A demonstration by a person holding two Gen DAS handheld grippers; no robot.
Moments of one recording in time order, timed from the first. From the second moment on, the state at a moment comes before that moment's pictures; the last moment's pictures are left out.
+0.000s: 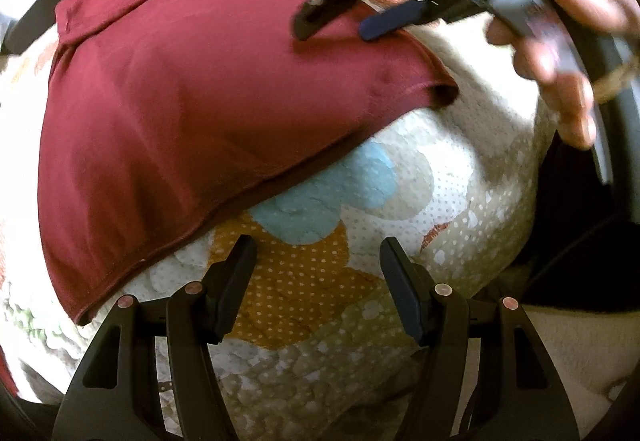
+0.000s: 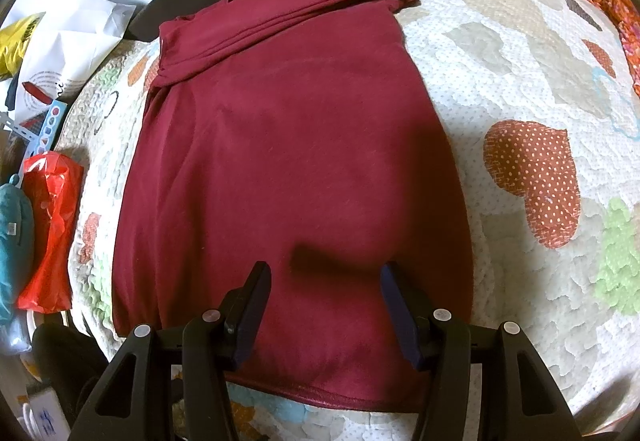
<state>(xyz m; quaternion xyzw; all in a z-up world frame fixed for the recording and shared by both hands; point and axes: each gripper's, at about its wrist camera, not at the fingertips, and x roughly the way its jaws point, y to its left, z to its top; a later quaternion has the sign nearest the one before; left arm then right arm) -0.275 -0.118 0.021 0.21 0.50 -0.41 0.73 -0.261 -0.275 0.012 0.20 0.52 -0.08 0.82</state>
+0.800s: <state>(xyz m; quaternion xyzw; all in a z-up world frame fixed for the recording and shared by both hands) -0.129 0.000 0.012 -0.08 0.58 -0.21 0.79 -0.313 -0.327 -0.012 0.24 0.49 0.00 0.84</state>
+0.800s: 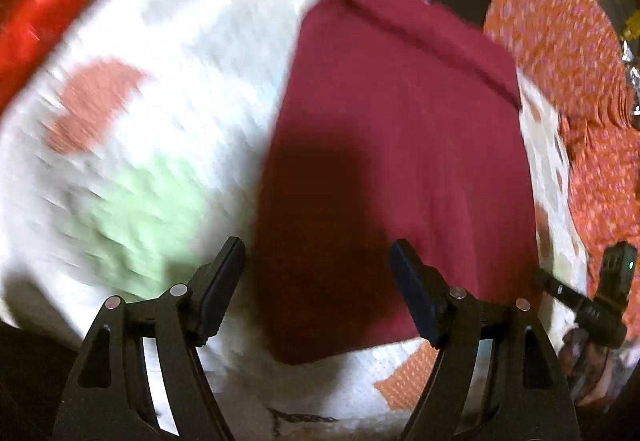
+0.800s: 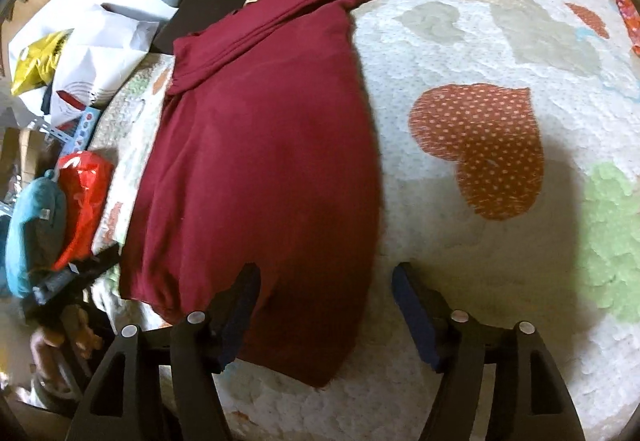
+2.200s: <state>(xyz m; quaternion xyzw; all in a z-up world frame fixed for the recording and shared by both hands) 0.169 -0.081 0.141 -0.13 0.42 -0.23 0.87 -0.020 -0.401 0.102 0.21 0.30 0.02 0.93</state>
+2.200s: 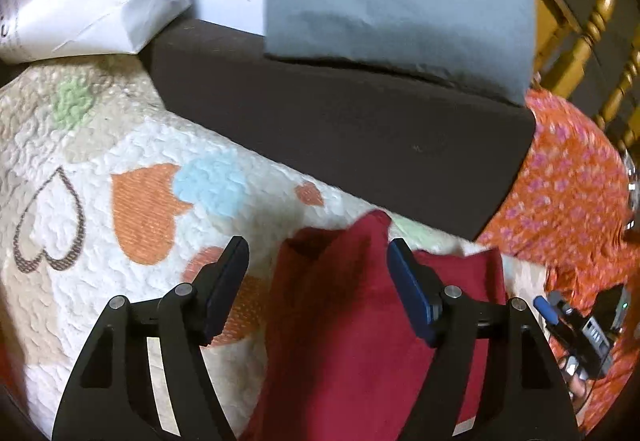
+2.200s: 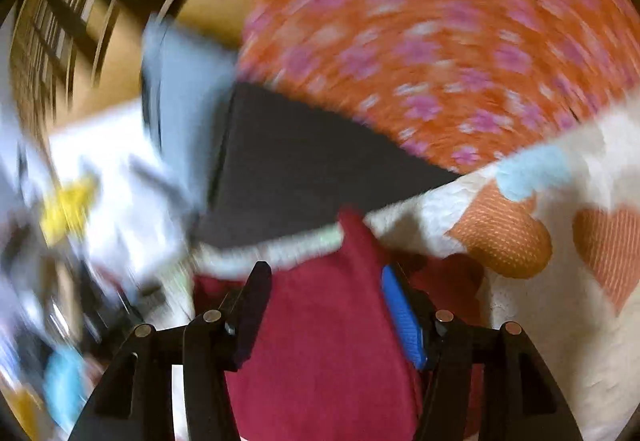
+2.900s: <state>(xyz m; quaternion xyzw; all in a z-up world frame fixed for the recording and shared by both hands) 0.202 -0.112 0.082 -0.07 0.45 -0.16 0.88 0.003 -0.417 0.048 0.13 0.37 -0.07 0.92</state>
